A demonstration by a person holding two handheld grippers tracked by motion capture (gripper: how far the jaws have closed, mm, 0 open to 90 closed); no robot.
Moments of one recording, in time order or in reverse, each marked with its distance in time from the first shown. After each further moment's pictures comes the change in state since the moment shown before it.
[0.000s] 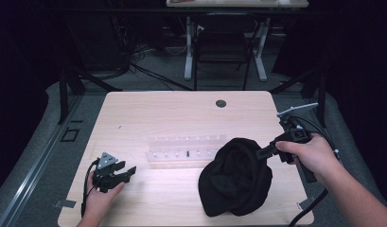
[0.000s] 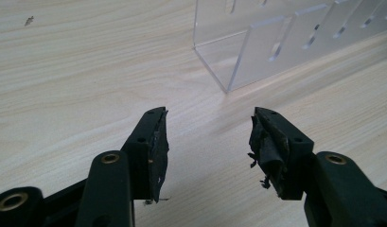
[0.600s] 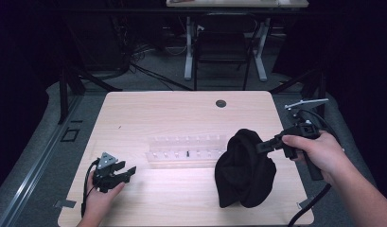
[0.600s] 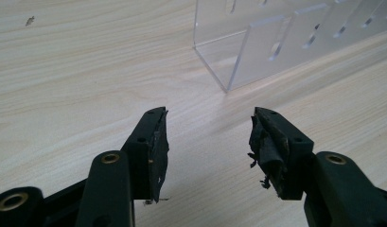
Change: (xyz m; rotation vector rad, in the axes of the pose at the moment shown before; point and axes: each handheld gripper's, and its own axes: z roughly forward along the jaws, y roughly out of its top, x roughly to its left) left arm 0.000 0.000 0.000 -0.002 0.003 -0.001; right arm 0.010 -0.004 -0.024 -0.055 0.134 -0.031
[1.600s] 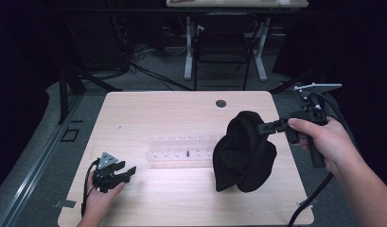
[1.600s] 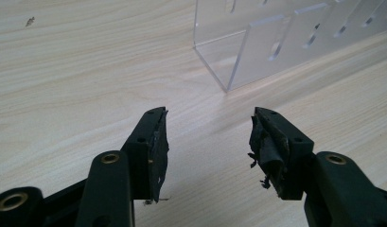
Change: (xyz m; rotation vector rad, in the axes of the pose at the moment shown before) left arm 0.000 0.000 0.000 0.001 0.002 0.002; right arm 0.021 0.013 -0.023 -0.142 0.094 -0.062
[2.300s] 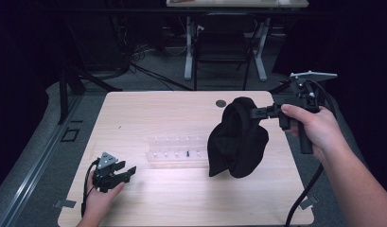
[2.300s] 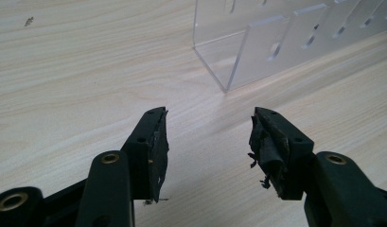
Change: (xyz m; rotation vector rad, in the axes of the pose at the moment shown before) left arm 0.001 0.000 0.000 0.001 -0.006 0.002; right arm 0.009 0.024 0.007 -0.080 0.059 -0.016
